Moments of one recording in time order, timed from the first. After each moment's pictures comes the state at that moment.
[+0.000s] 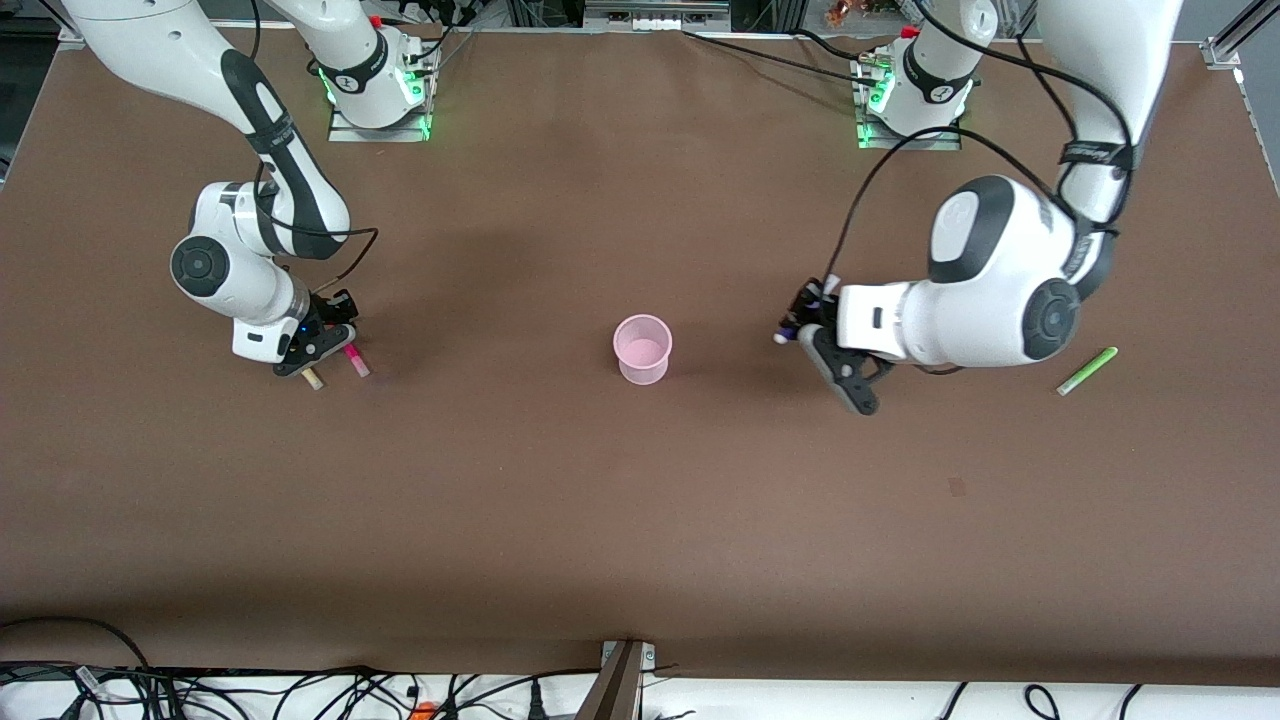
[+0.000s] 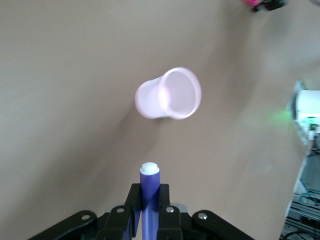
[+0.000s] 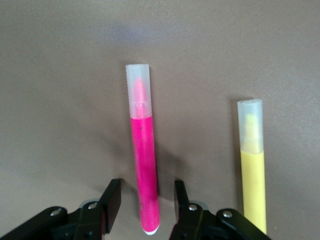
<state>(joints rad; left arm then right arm) -0.05 0.45 -0.34 -1.63 -0.50 1.89 0.64 0.08 0.37 -0.07 -2.30 -0.01 2.55 -0.57</state>
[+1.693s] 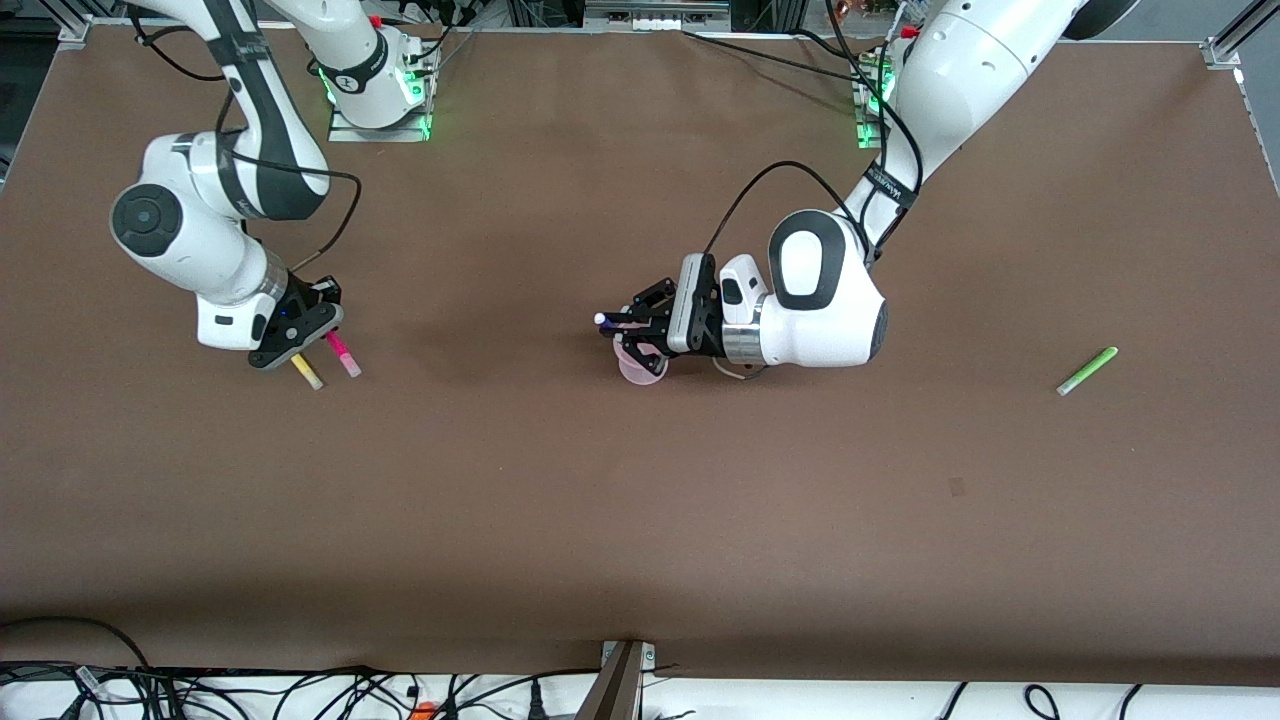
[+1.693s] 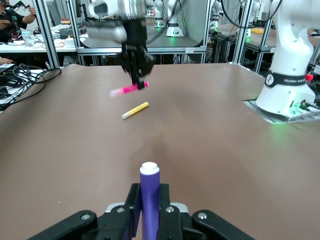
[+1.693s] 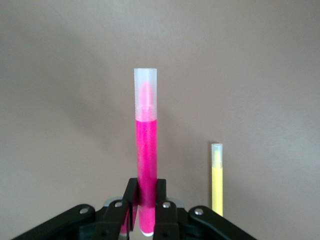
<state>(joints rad) -0.23 0.68 -0.40 -1.60 -1.20 2.27 2.06 0.09 0.15 0.01 -2.14 -0.01 2.22 -0.59</state>
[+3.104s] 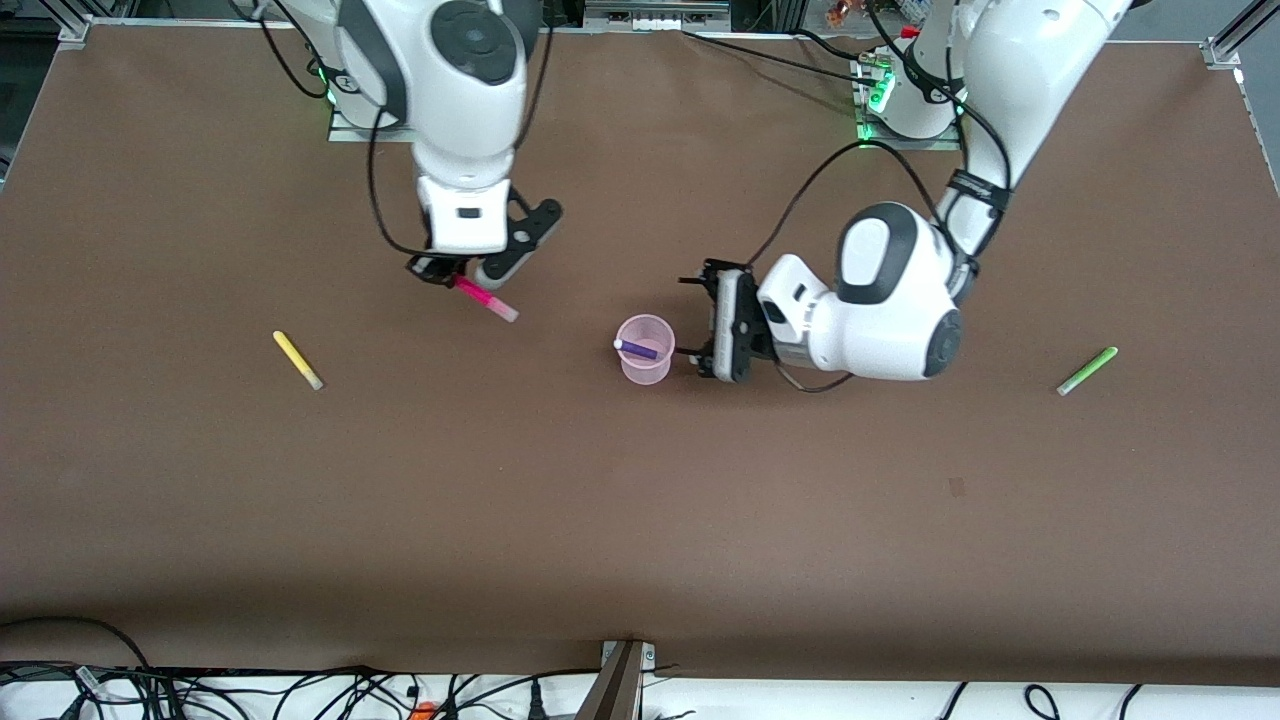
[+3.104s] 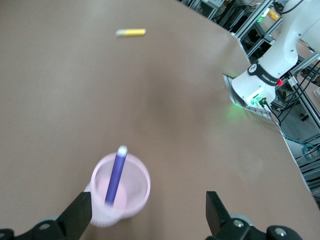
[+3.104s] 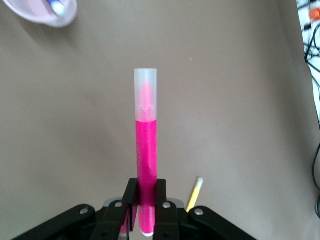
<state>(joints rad) -0.07 0.57 -0.39 -1.59 -0.73 1.96 1.28 0.66 0.25 0.04 -1.61 -0.35 1.75 -0.20</state>
